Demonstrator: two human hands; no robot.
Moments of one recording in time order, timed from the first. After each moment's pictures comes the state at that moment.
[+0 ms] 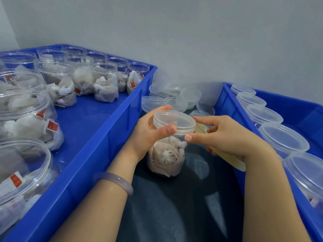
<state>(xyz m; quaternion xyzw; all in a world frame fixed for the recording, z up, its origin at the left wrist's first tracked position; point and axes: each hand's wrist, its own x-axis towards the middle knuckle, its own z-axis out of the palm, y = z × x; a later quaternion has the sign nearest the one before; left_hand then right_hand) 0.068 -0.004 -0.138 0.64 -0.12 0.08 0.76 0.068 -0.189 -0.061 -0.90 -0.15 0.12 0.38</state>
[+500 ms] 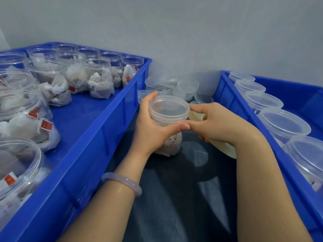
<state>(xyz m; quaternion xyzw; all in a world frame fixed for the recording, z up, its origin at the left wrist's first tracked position) 0.068 -0.026 -0.147 0.72 -0.06 0.23 0.65 0.074 -0.181 -0.065 -0.92 -0.21 0.07 0.31</state>
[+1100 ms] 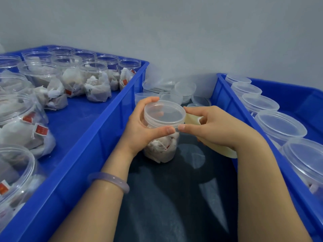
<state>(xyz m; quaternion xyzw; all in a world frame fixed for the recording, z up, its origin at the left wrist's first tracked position) 0.070 -0.003 -0.139 0.68 -0.13 0.14 0.71 0.081 -0.190 -0.070 -0.91 -0.21 0.07 0.33</state>
